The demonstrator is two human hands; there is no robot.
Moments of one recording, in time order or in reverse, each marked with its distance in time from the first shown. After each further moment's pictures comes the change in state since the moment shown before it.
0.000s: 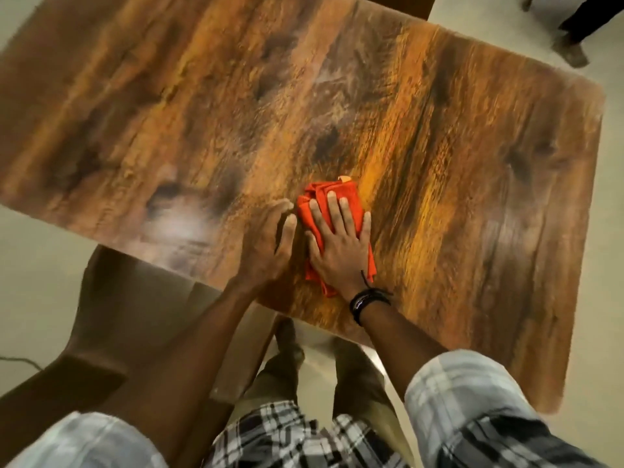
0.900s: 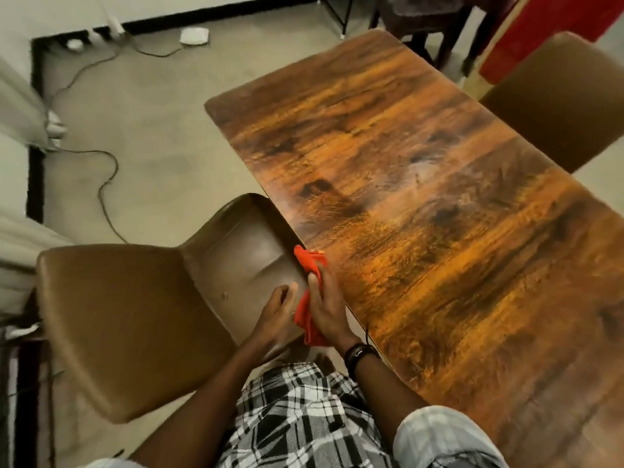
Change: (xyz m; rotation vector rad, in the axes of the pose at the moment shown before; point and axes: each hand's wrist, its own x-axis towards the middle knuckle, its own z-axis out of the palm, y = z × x) left_hand -0.213 0.016 -0.057 -0.800 0.395 -0.836; right_hand -0.111 -0.142 -0.033 0.895 -0.466 -0.250
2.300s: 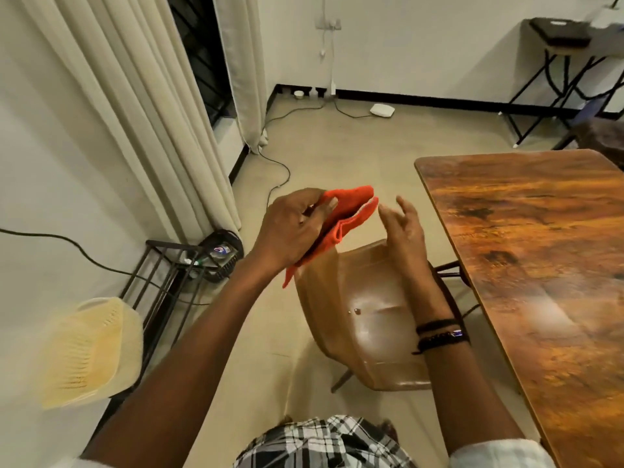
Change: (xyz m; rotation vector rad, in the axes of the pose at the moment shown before) left_hand -0.202 0.125 -0.314 0.538 0.647 0.751; right_hand -0.055 -0.266 0.175 0.236 -0.226 -0.164
